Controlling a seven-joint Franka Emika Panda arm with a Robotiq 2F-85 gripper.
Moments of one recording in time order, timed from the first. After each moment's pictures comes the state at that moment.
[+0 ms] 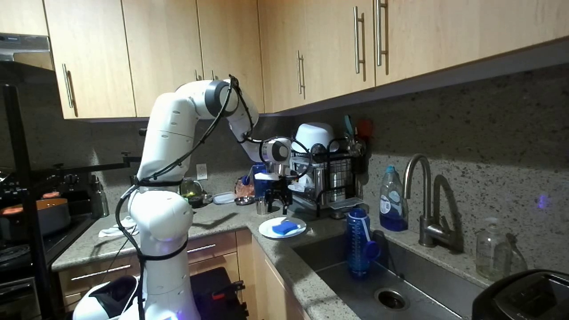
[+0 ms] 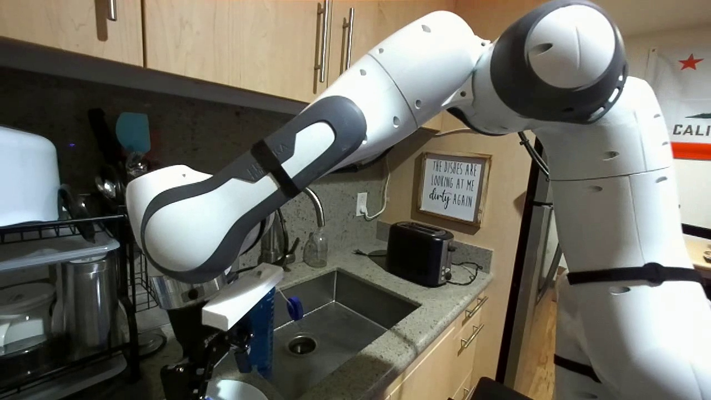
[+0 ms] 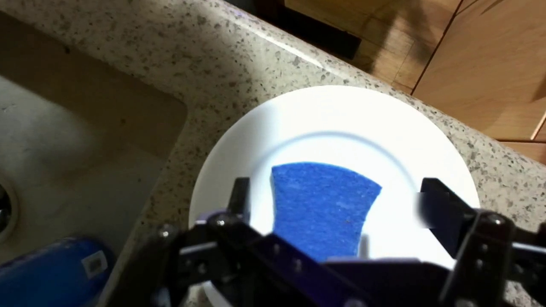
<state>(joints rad) 0.28 0.27 0.26 -2.02 -0.10 2.01 0.19</state>
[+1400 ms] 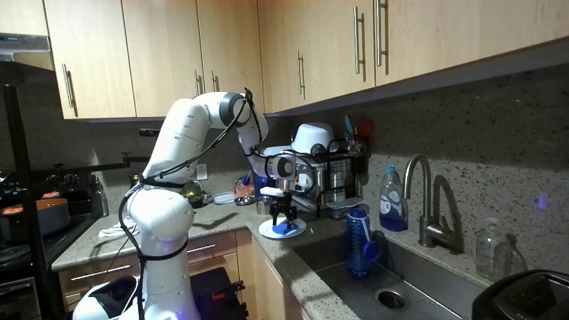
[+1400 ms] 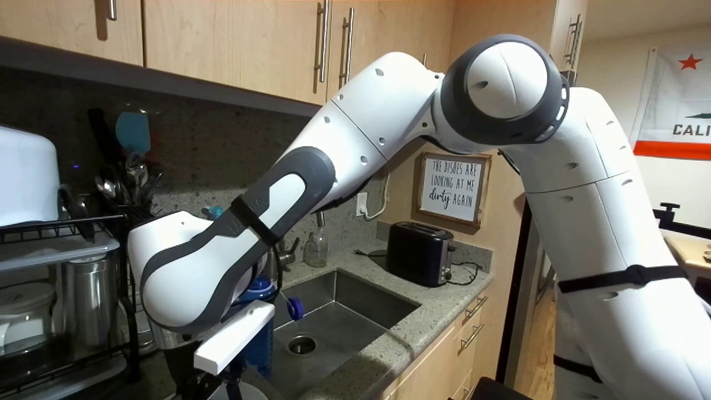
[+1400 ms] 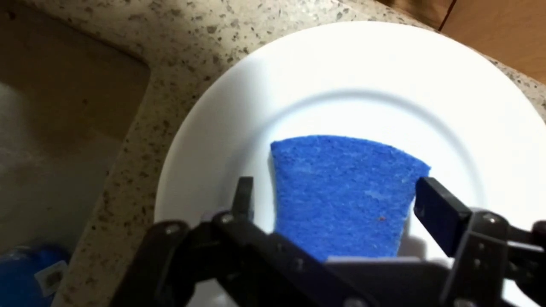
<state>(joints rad) 0.30 0.43 0.22 -1.99 -0.11 2.15 0.20</state>
